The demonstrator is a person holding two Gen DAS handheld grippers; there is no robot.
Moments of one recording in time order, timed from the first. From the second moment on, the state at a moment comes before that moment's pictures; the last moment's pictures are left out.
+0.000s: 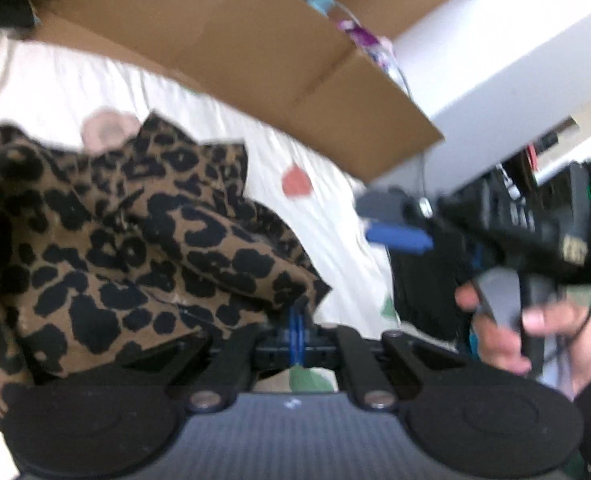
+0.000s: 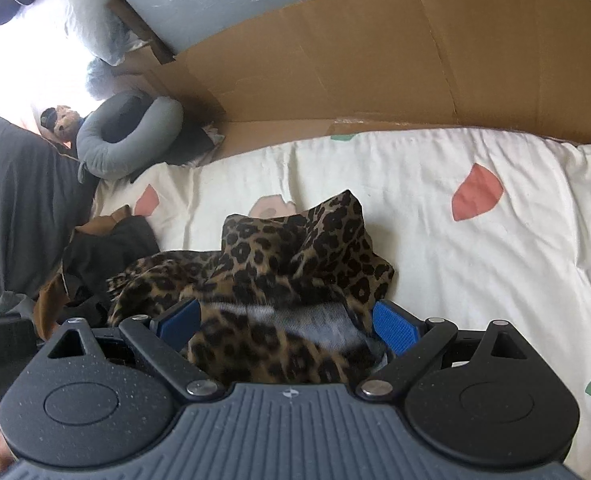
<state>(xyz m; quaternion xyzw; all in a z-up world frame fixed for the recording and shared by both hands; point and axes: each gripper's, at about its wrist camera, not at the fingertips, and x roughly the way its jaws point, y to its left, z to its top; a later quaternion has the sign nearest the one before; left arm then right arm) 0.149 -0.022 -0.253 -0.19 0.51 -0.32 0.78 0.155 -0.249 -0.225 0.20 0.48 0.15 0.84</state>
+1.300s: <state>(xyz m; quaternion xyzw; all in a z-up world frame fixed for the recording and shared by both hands) 0.070 0.001 -0.300 -0.10 0.62 -0.35 0.69 0.172 -0.252 -0.312 0.10 0.56 0.21 0.79</state>
